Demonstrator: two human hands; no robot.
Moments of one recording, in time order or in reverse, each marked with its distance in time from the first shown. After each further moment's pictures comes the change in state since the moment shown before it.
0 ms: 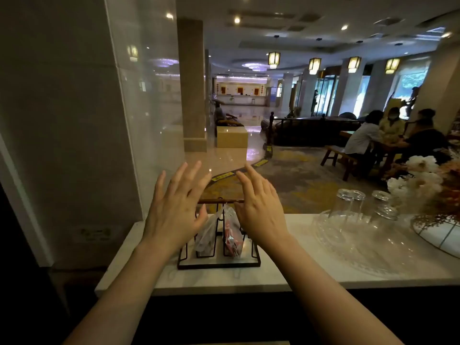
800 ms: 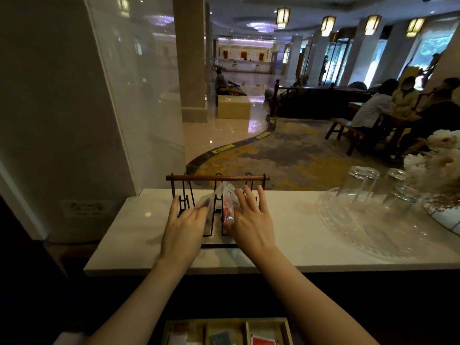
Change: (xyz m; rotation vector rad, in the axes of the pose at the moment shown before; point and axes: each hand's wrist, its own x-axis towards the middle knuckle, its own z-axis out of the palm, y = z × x) left_hand -0.046 0.031 0.096 0.010 -0.271 -0.099; right_hand -0.045 0.017 0.096 -0.309 -0.294 -0.082
